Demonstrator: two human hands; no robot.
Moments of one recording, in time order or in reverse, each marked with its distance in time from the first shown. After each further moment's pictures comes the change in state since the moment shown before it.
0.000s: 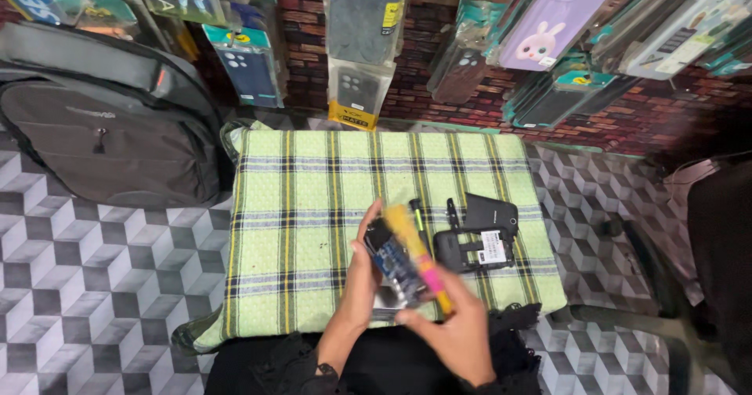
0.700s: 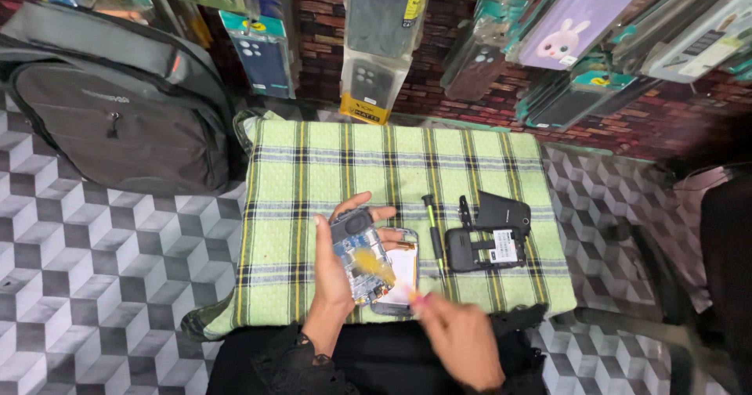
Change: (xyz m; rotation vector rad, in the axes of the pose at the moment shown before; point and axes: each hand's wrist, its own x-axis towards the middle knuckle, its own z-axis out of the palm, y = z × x) left_hand 0.006 0.021 -0.032 -0.419 0.076 -0.021; right_hand -0.007 0.001 0.001 -0.604 -0.237 0.153
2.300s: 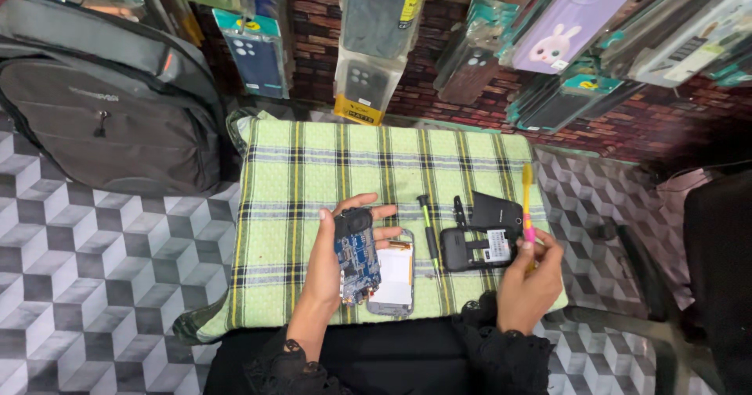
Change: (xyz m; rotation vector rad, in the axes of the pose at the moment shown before) left_hand 0.004 0.019 0.003 0.165 -0.071 -0.101; right_hand 0.045 0.063 -0.026 0.032 0.947 0.048
